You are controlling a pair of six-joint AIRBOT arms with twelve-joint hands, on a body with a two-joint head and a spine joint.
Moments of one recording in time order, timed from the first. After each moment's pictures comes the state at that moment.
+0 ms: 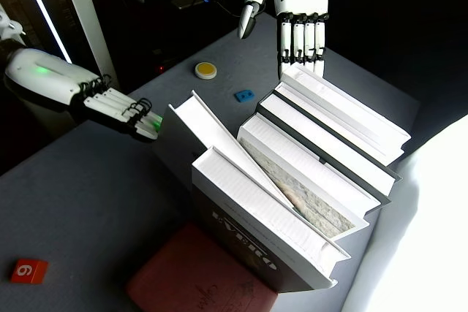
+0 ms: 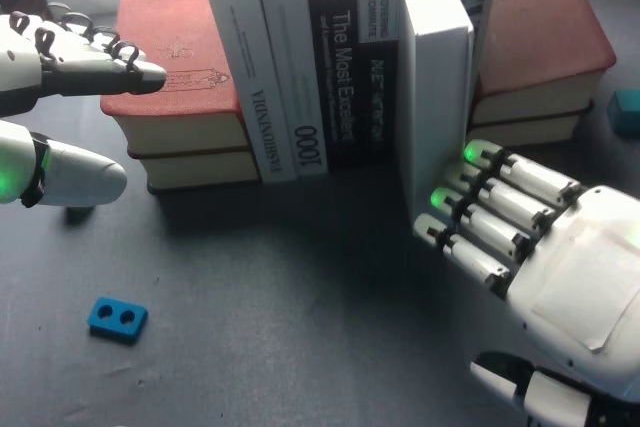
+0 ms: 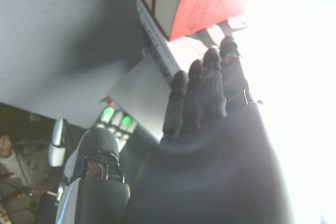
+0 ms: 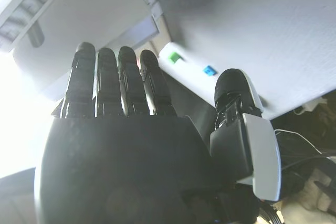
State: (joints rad) left arm 0.27 -0.53 0.92 2.19 -0.39 -1.18; right arm -0.81 -0.97 0.42 0.76 1.07 -2.47
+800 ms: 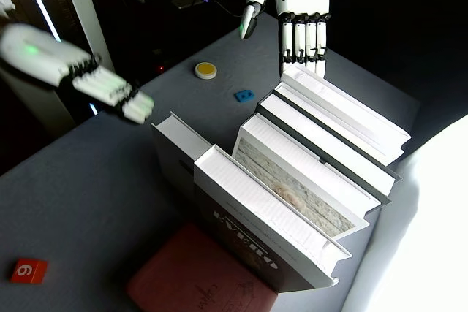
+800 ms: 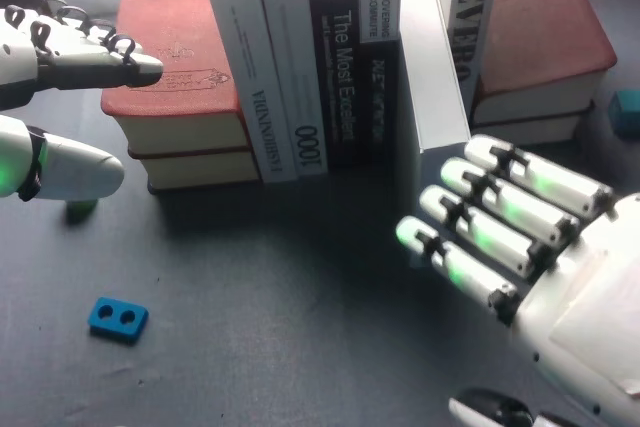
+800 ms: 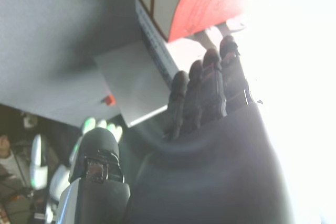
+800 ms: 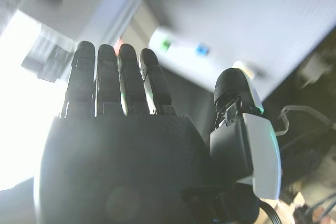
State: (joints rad) left arm 0.27 -0.53 0.93 2.19 -0.39 -1.18; right arm -0.68 -0.84 0.15 0.89 1.15 -2.49
